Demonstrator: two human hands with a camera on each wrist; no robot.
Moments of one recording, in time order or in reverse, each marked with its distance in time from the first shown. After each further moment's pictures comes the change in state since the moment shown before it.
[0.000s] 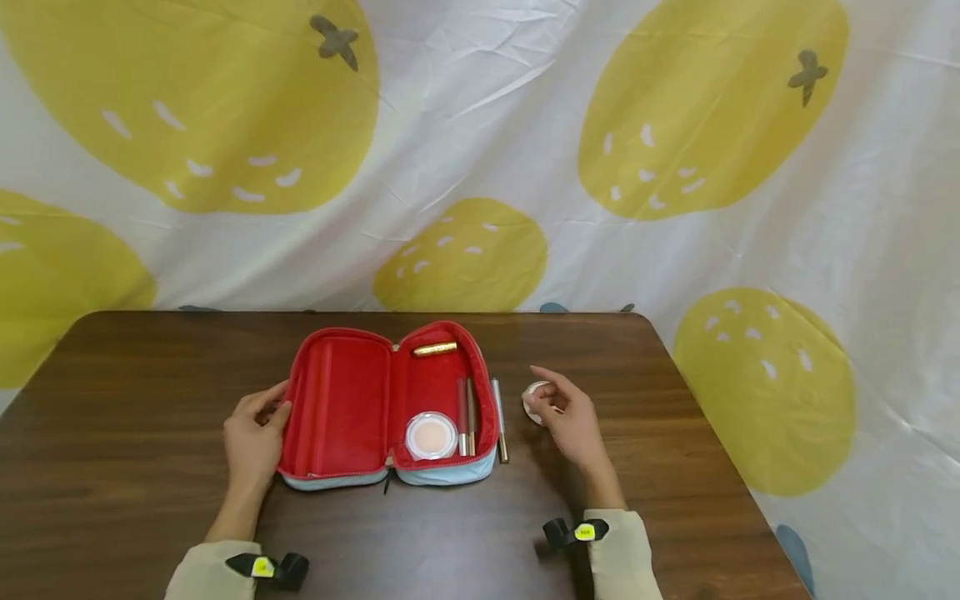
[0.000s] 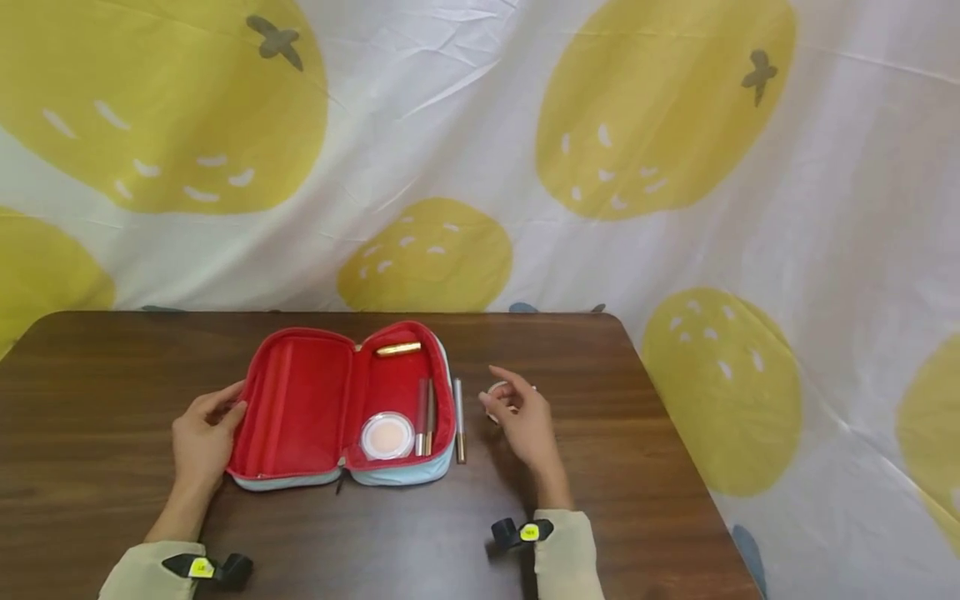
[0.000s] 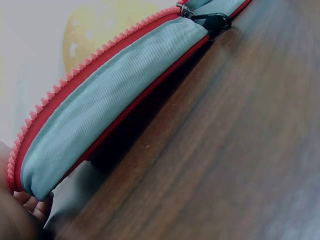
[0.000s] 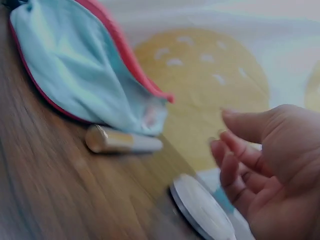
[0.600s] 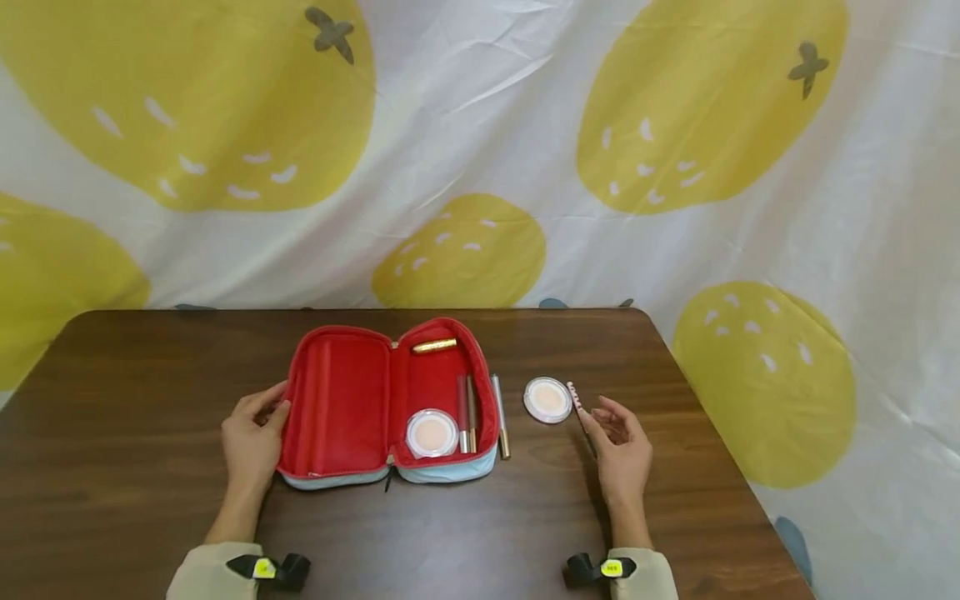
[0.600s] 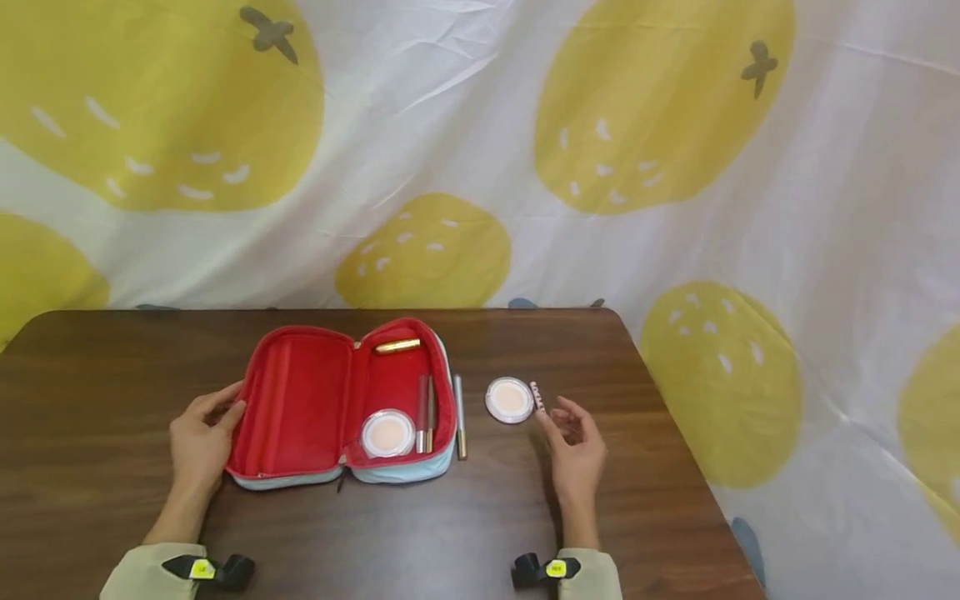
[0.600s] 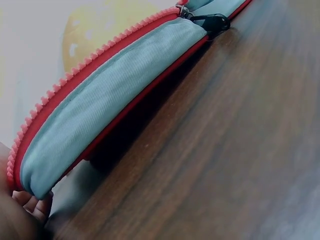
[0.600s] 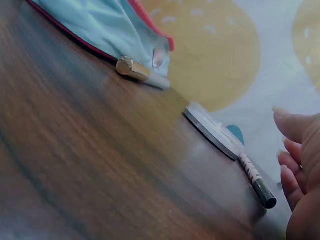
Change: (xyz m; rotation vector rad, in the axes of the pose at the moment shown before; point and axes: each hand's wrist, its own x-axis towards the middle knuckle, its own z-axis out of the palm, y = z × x) left_hand -0.001 -0.001 0.000 0.020 -0.007 -0.024; right_hand -0.038 0.070 -0.031 0.094 0.593 0.059
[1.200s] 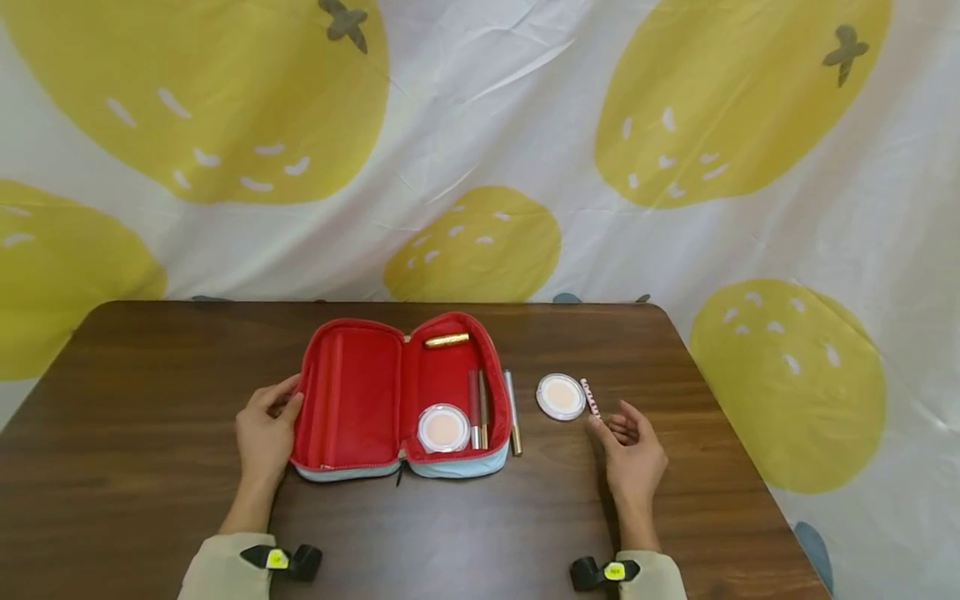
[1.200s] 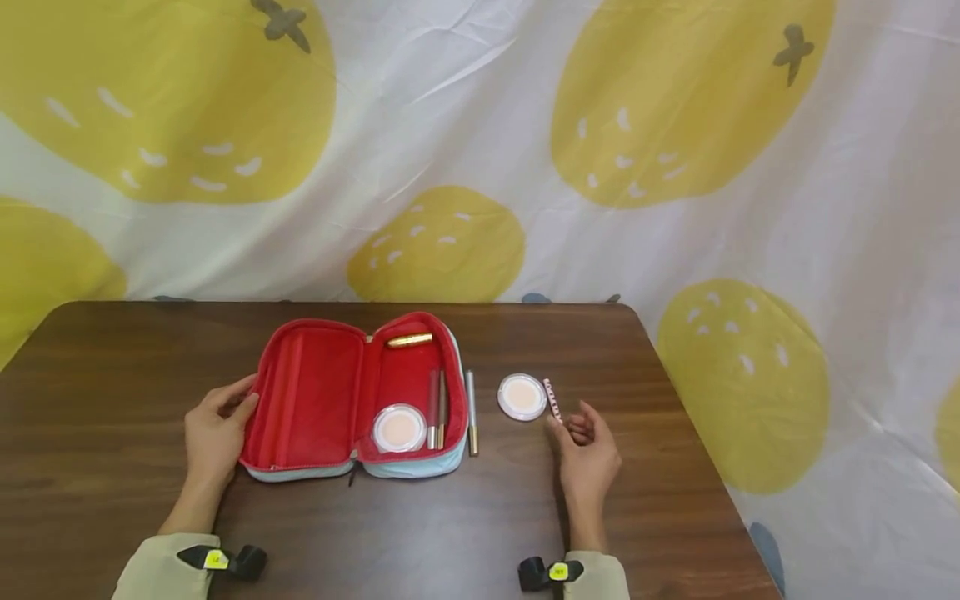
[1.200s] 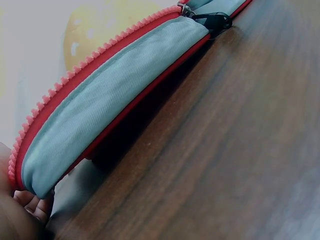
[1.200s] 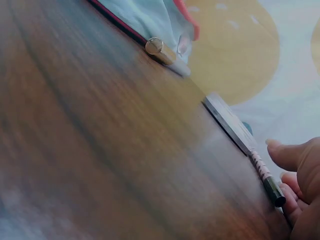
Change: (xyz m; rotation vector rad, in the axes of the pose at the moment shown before) left_hand 0.001 0.004 -0.005 0.001 -0.012 -0.026; right_hand -0.008 0.008 0.006 -0.310 0.073 -0.009
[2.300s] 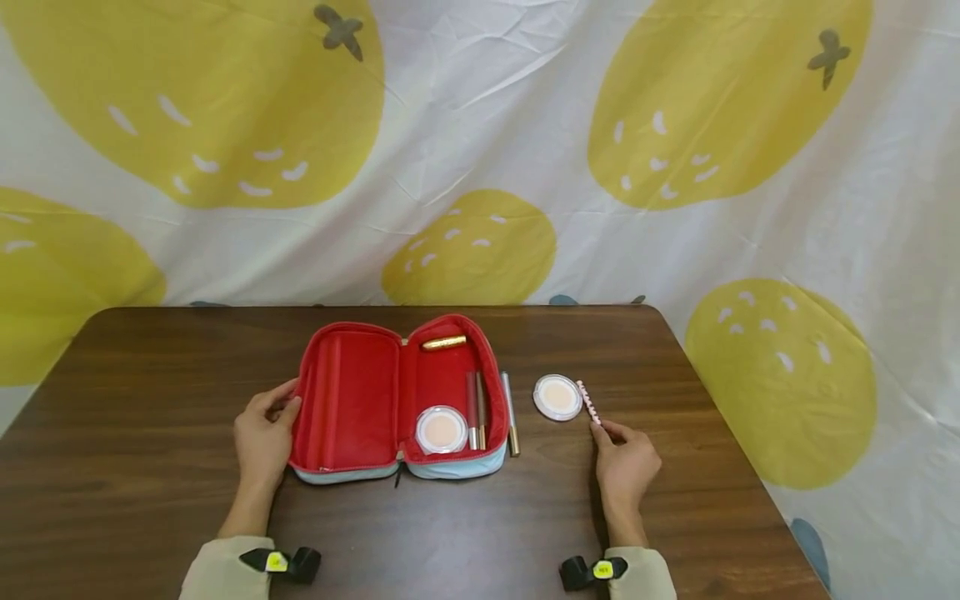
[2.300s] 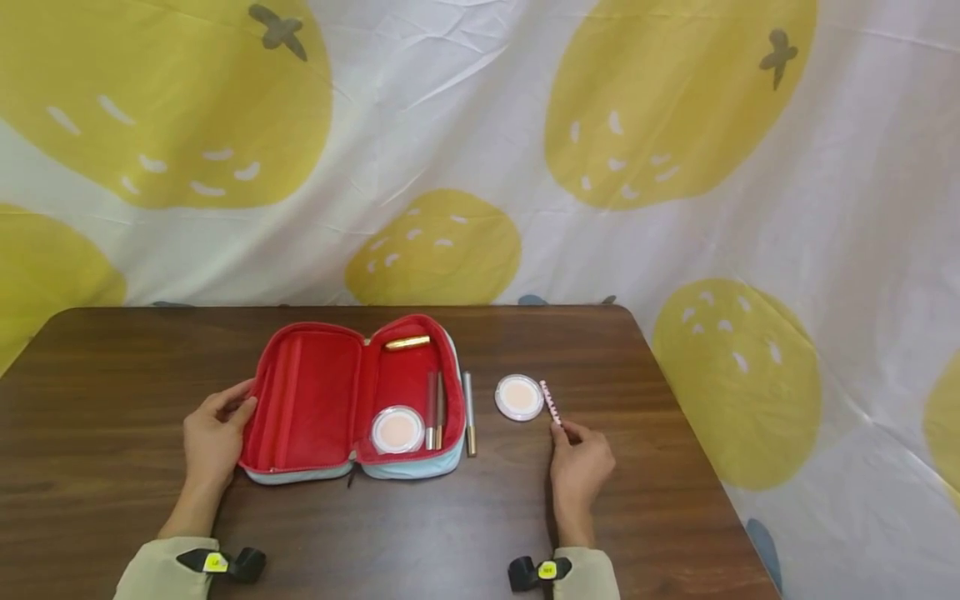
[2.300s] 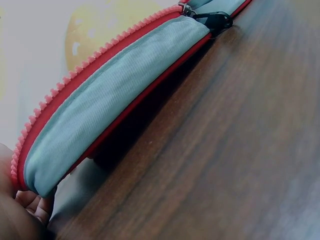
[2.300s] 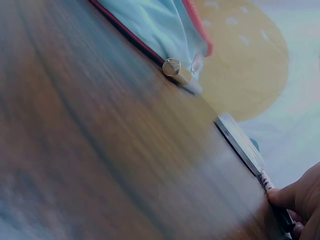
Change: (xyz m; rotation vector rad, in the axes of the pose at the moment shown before) left_hand 0.000 -0.004 0.001 0.029 0.011 0.005; right_hand -0.005 -0.008 0.004 -0.339 0.094 -0.072
